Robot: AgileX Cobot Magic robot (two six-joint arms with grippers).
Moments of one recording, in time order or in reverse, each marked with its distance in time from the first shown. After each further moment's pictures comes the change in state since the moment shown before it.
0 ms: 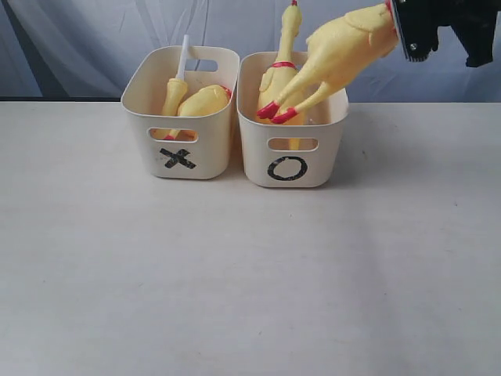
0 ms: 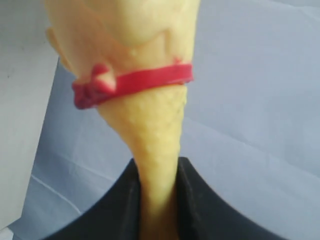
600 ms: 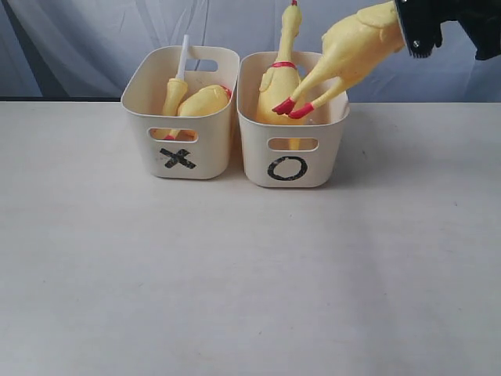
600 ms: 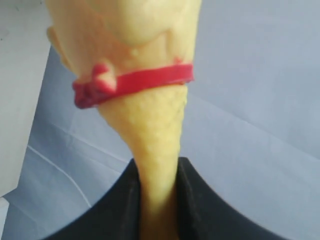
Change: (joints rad) left arm 0.000 0.000 0.000 0.000 0.000 0.000; right arm 0.013 0.035 -0.035 -0.253 0.044 0.205
